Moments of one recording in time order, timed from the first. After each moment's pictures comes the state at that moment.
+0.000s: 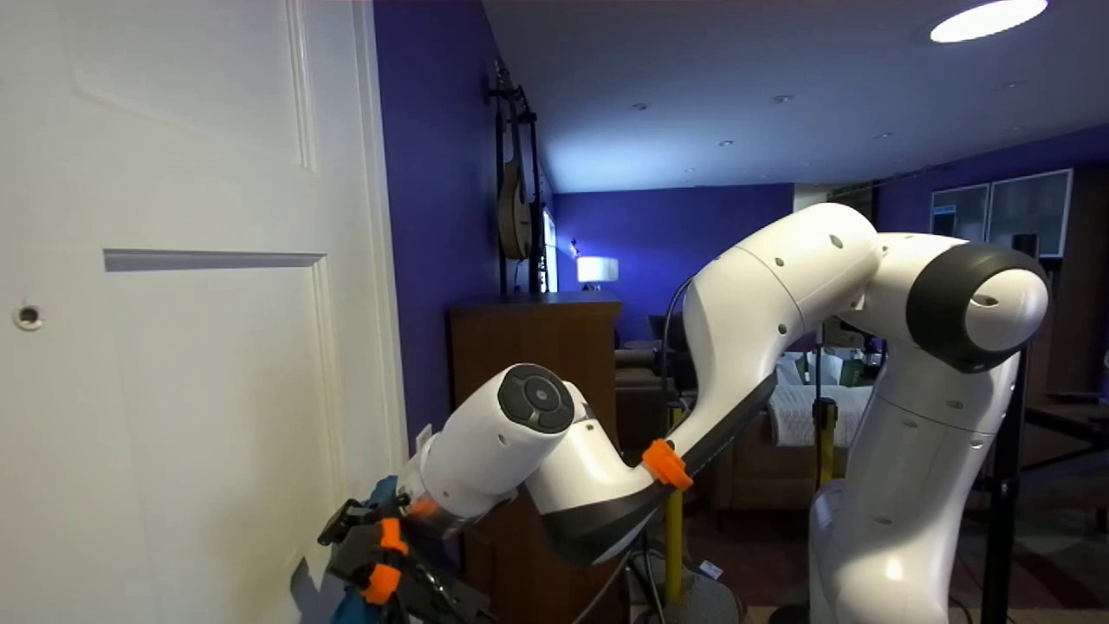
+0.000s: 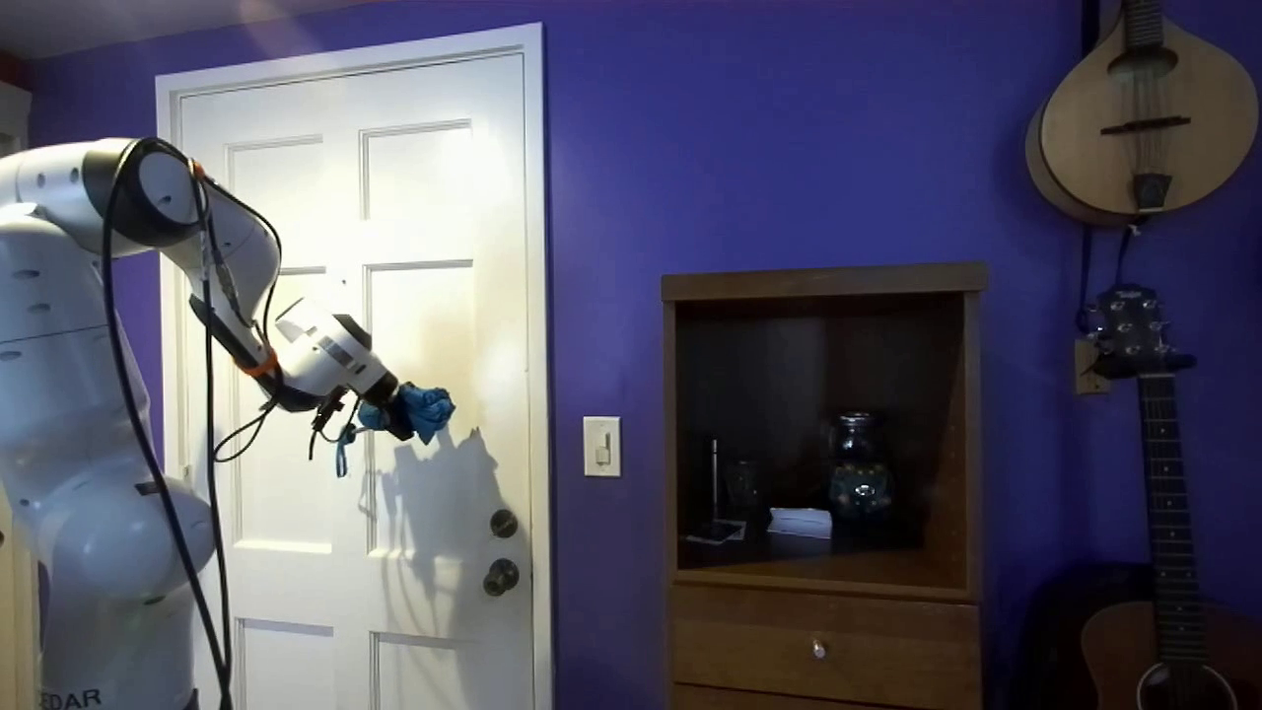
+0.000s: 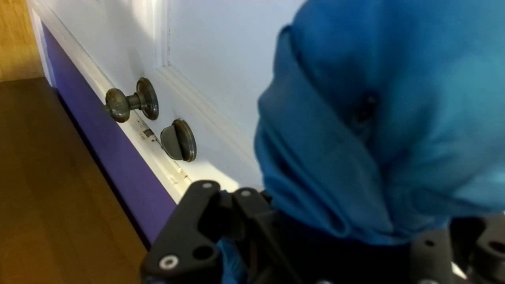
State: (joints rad) arm 0.01 -0.27 0.50 -2.37 -0.87 2.73 2.36
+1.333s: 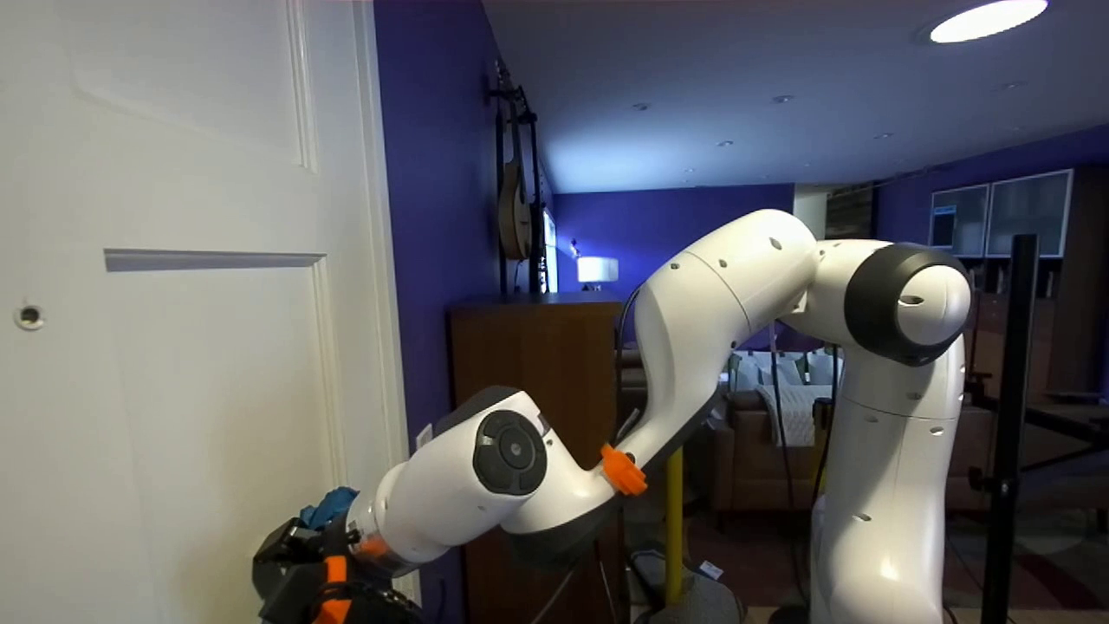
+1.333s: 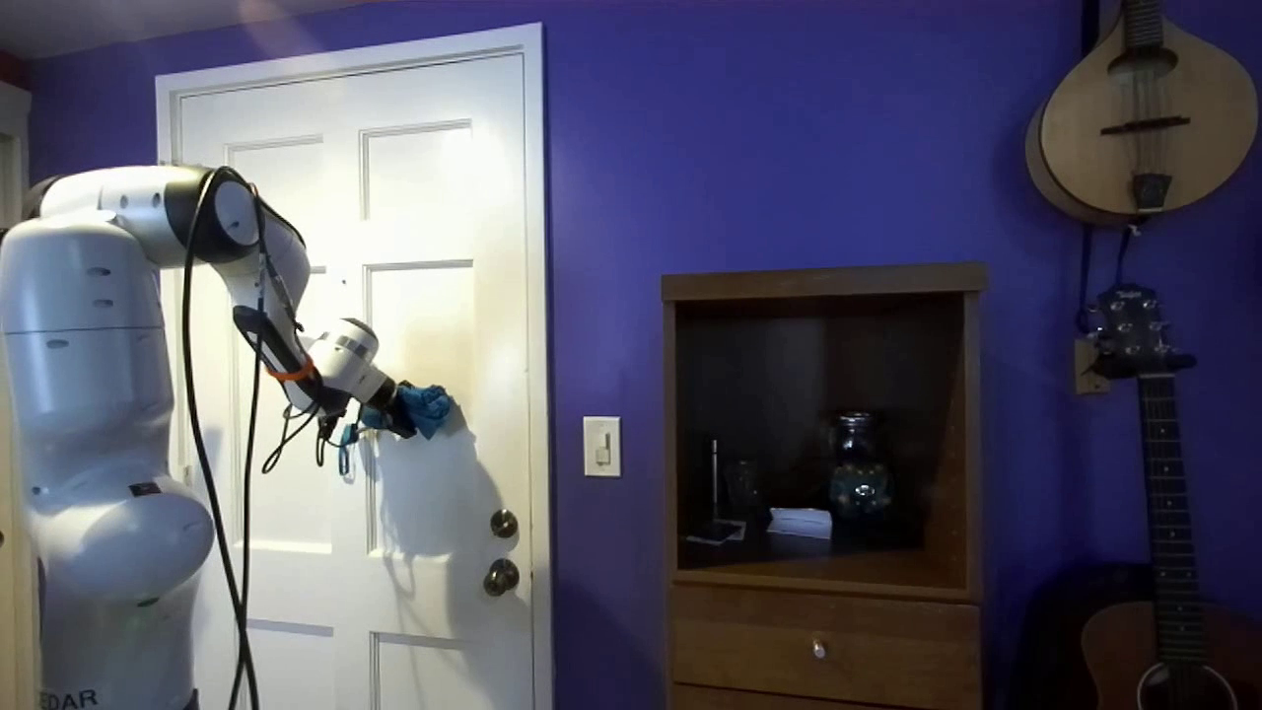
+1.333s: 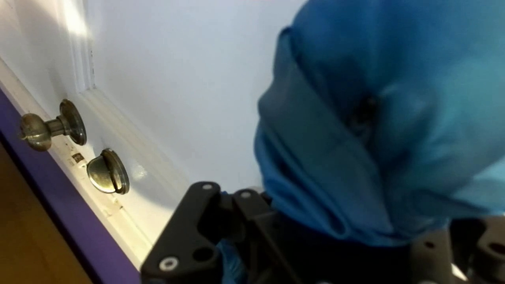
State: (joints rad) arm -0.03 -0.10 0.59 -2.21 -1.30 2.70 2.71
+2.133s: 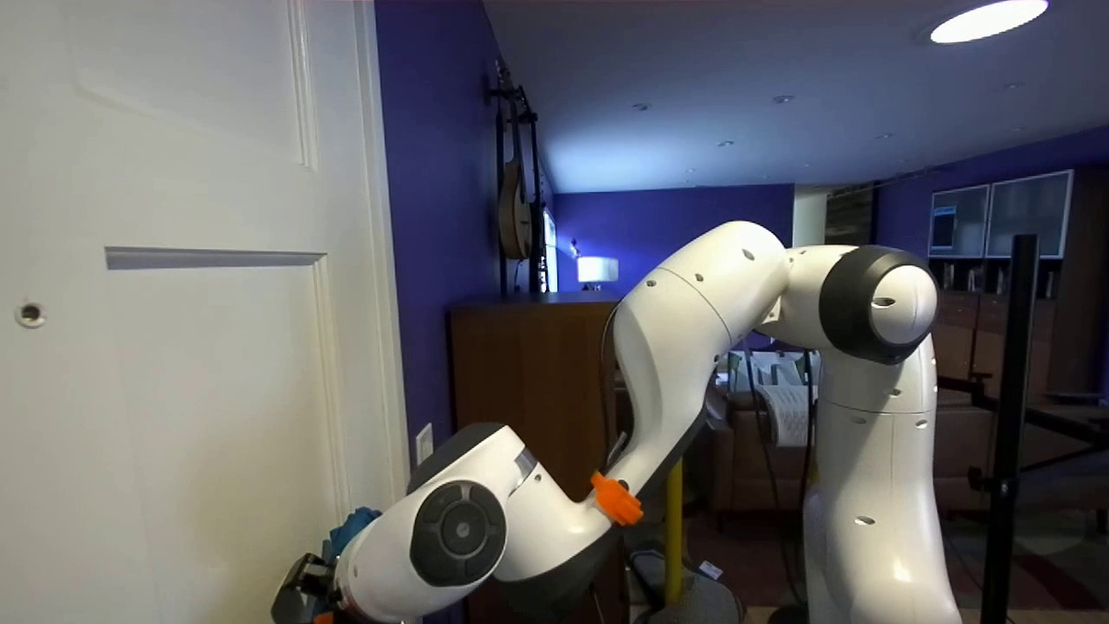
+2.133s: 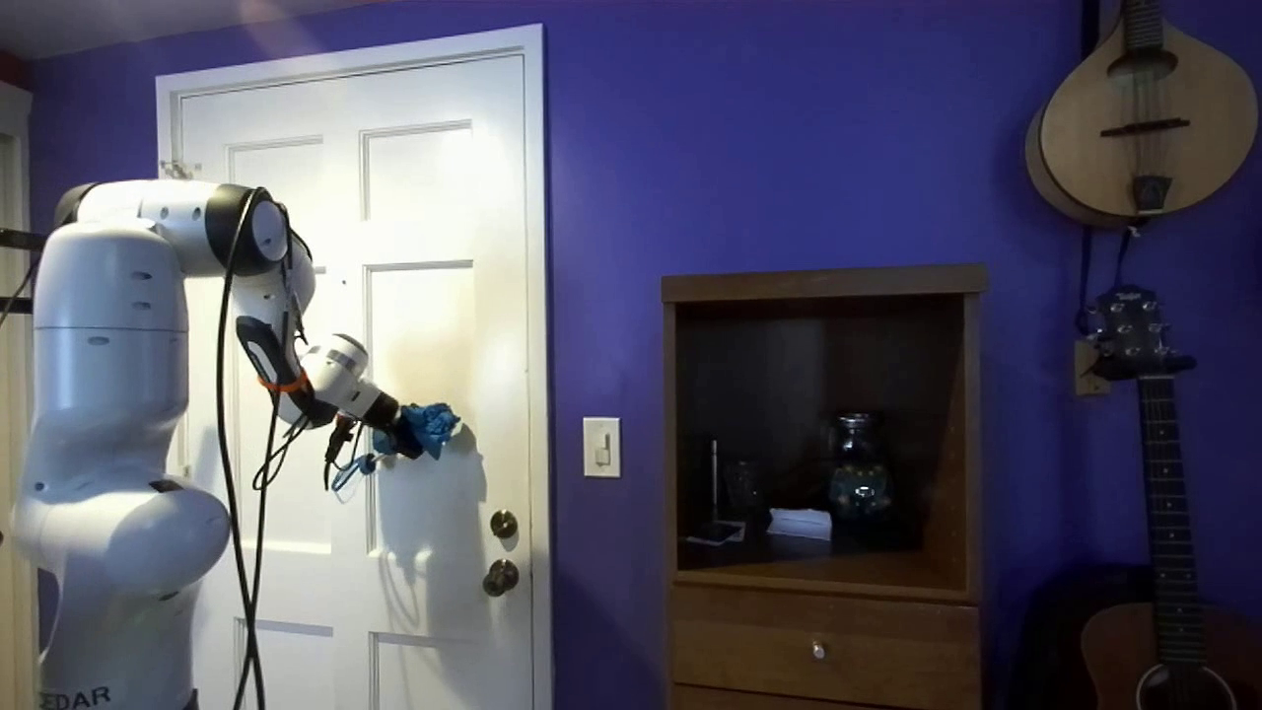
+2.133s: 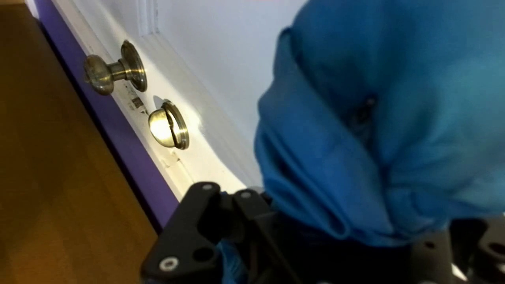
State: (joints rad) arm 0.13 0.00 0.52 -2.19 -1.30 2.36 2.71
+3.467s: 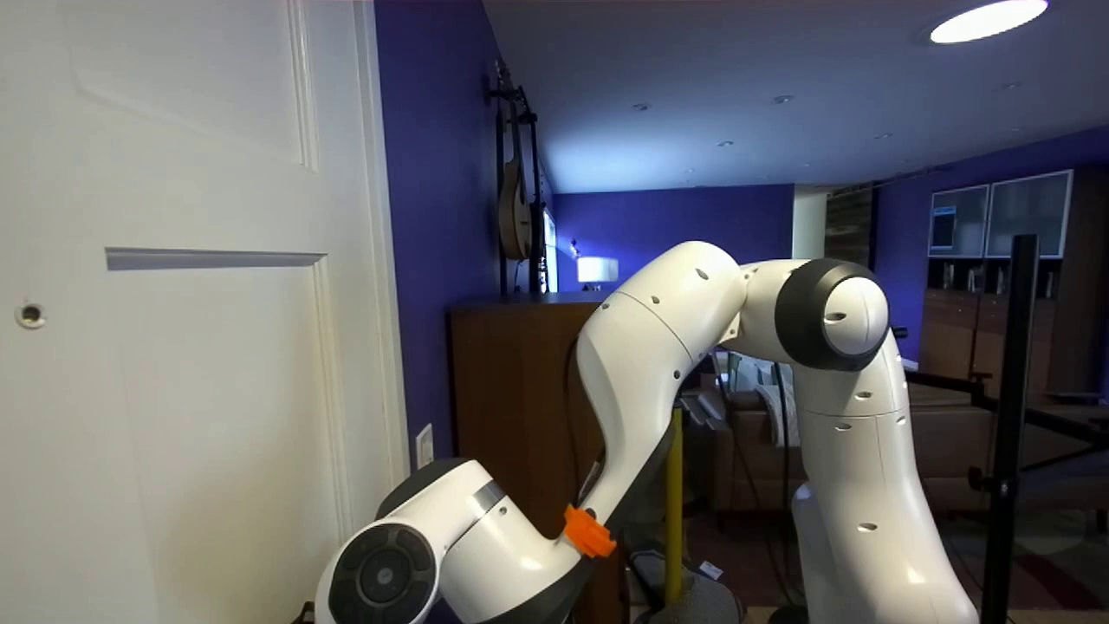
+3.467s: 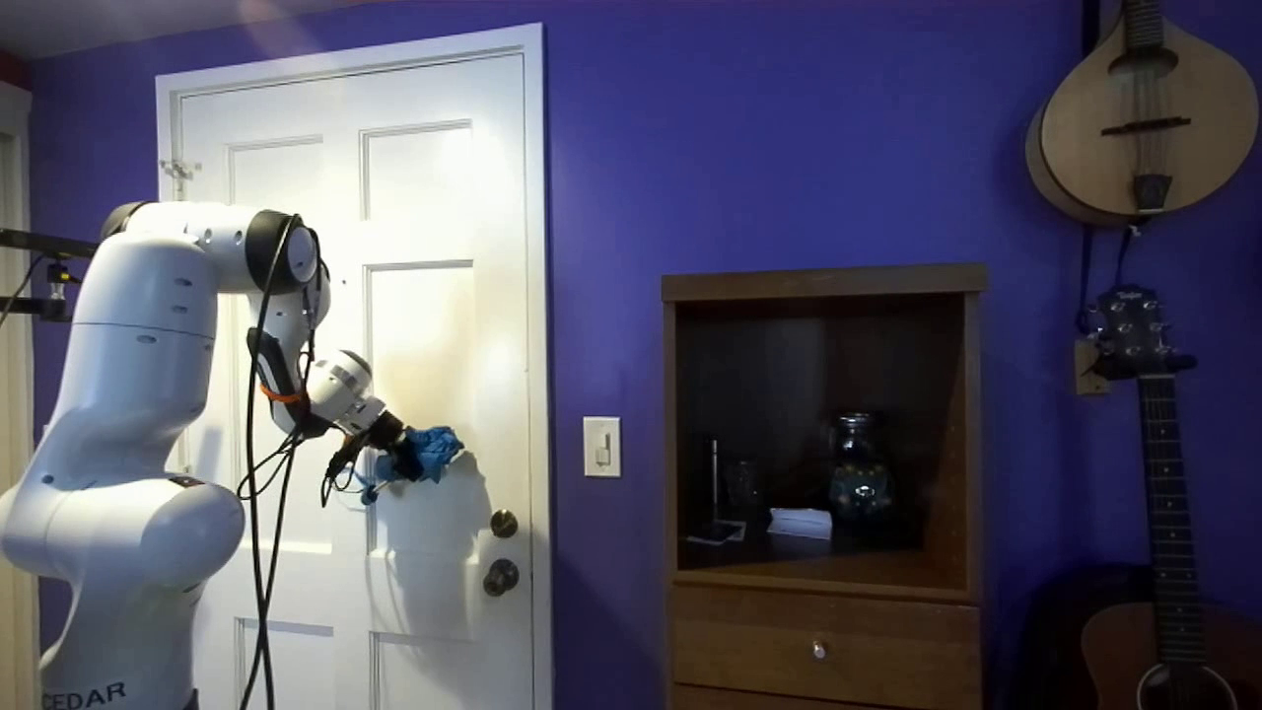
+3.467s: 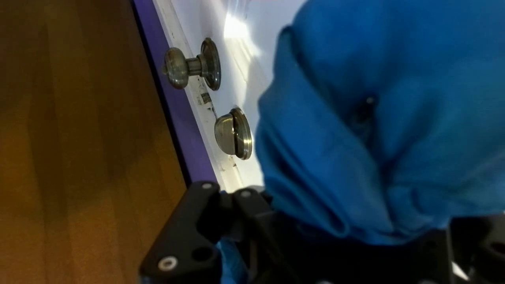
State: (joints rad) arm 0.30 0.14 0.39 -2.11 -1.14 2.19 2.51
